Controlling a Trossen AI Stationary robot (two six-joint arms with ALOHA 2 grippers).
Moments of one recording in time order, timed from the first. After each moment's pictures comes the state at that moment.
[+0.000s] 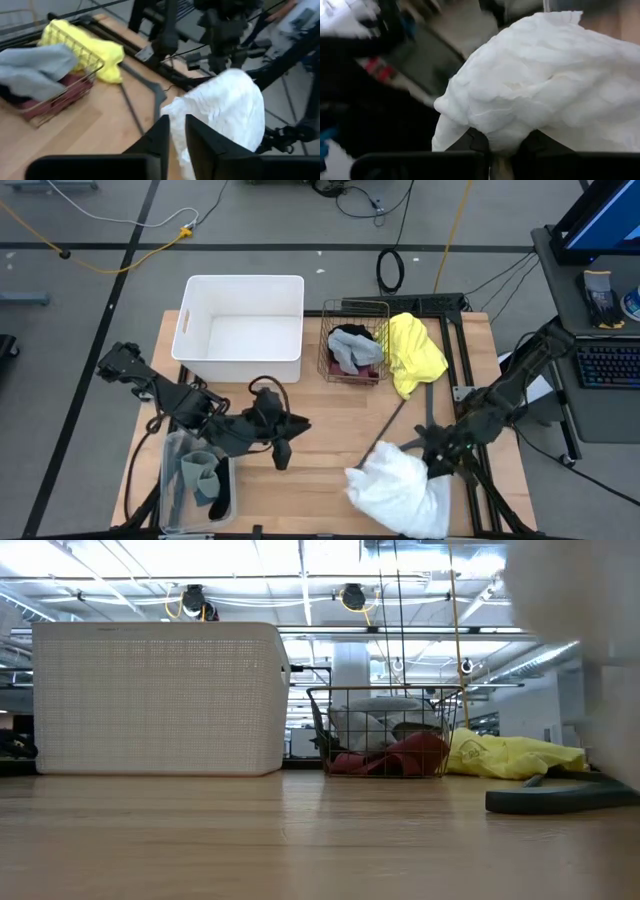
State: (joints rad) left arm -0.53 1.49 1.54 -0.55 -0.65 -0.80; right arm 0.75 0.86 0.67 -0.08 0.00 0.71
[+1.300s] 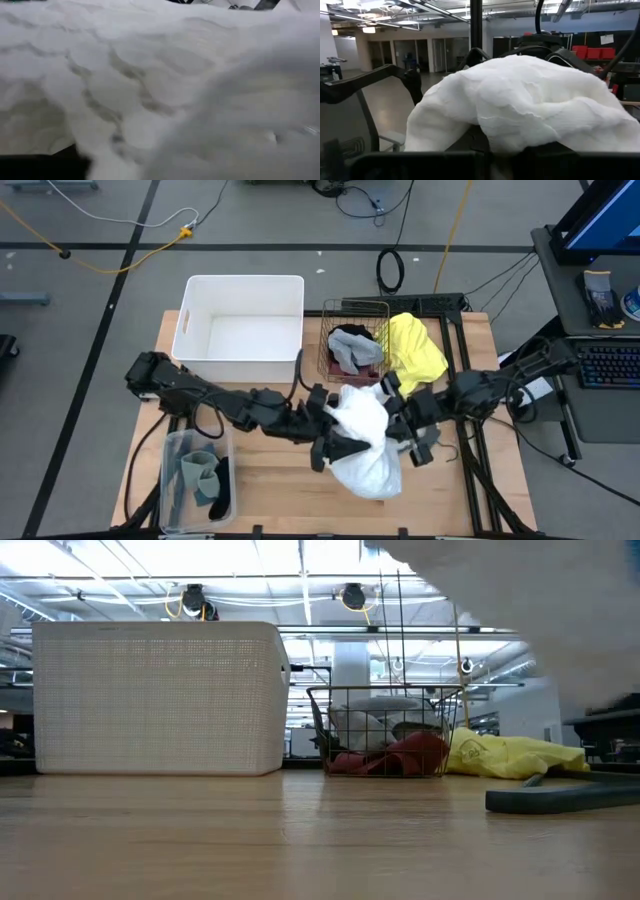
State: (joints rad) left arm -0.34 1.74 1.54 0.40 -0.19 -0.61; right arm 0.41 1.19 1.13 0.23 0.10 0.02
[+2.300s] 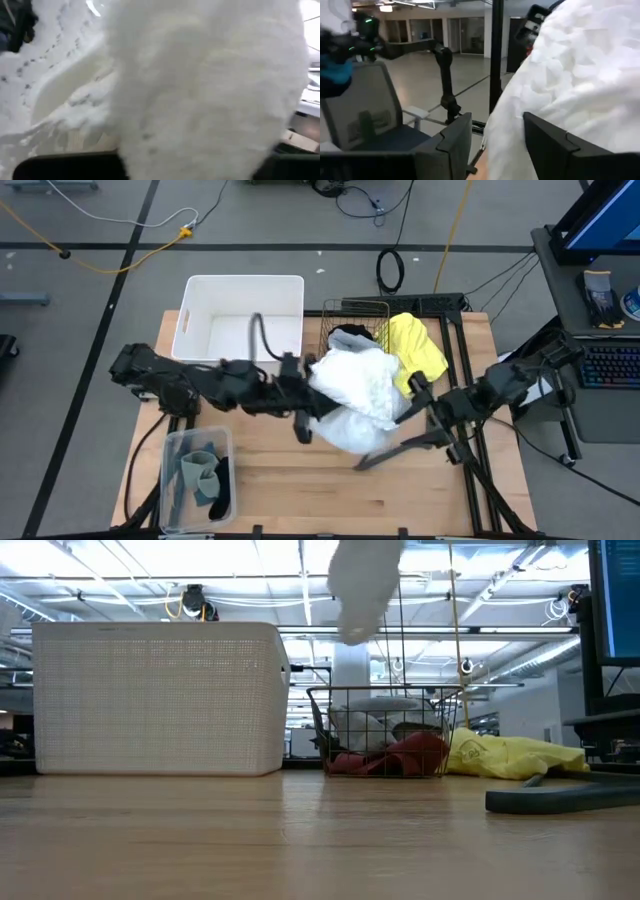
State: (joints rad) left arm -0.29 1.59 1.54 0.35 -0.29 -0.31; right arm 0.53 1.00 1.13 -0.07 0.09 0.02
